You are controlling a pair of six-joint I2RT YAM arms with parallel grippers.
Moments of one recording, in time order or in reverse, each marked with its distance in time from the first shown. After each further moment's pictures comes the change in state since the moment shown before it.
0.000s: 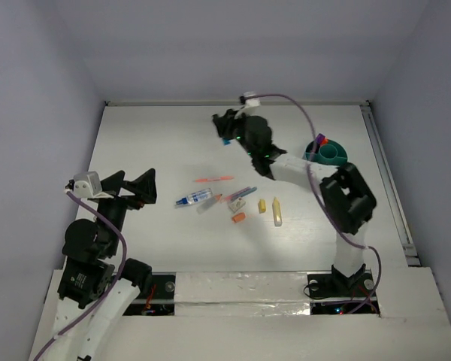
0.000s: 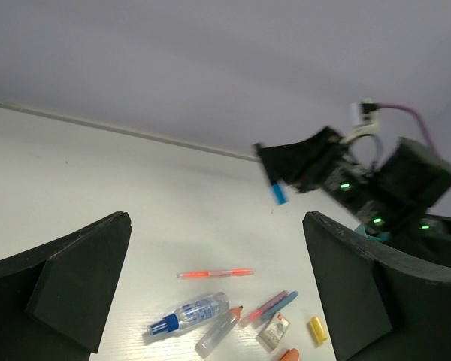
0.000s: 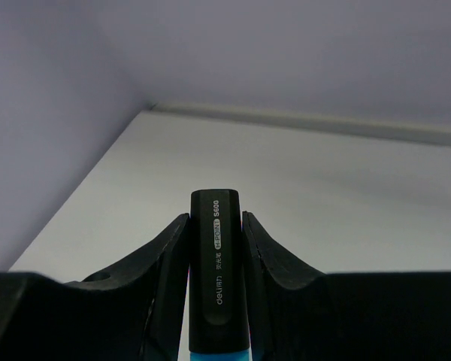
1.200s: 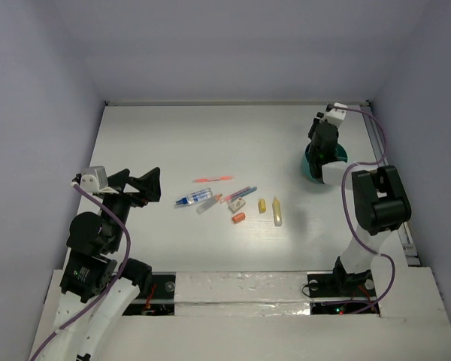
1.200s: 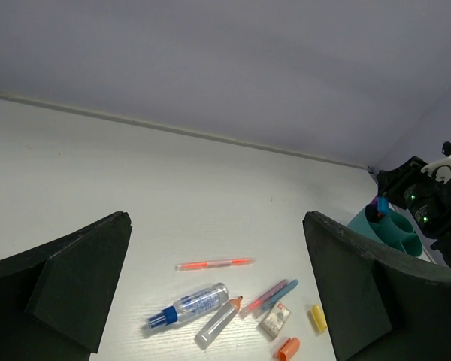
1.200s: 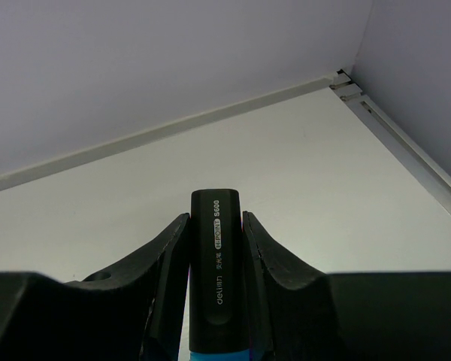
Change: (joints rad) left arm 0.002 0.048 0.000 0.001 0.033 0.001; right arm -0.528 -0.207 -0.488 0.240 0.449 -0.261
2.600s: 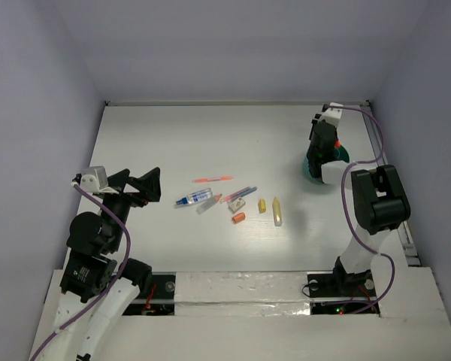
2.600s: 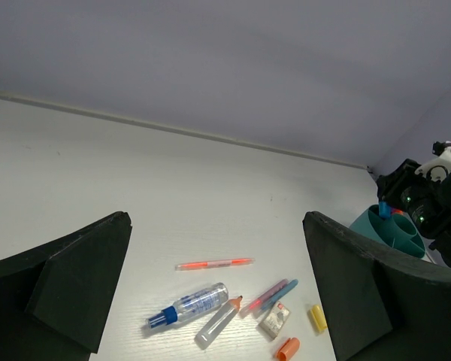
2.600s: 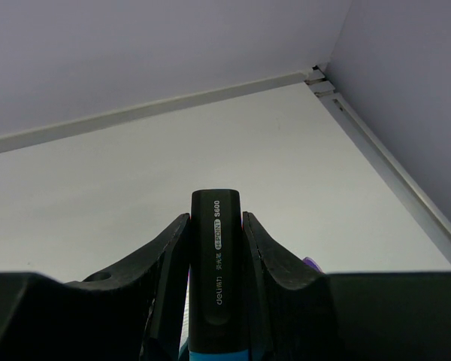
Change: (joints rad) left arm 0.000 0.000 0.000 0.000 0.001 0.000; right arm 0.003 0.003 0.008 -0.057 0.033 -0.084
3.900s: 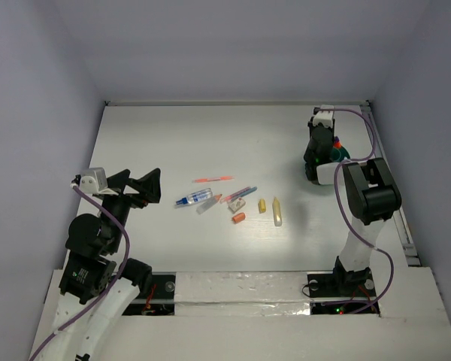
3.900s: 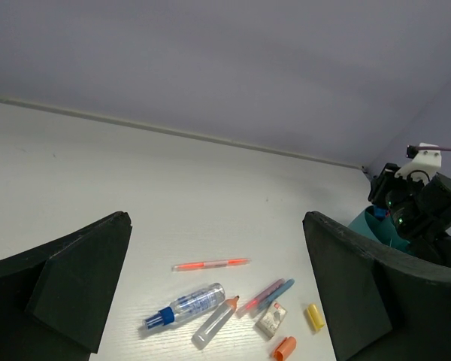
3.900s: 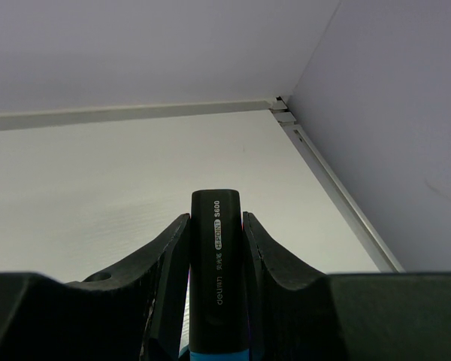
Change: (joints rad) left arm -0.013 -0.011 0.000 0.000 -0.001 0.000; right arm 0.000 0.121 -0.003 0.236 0.042 -0.285
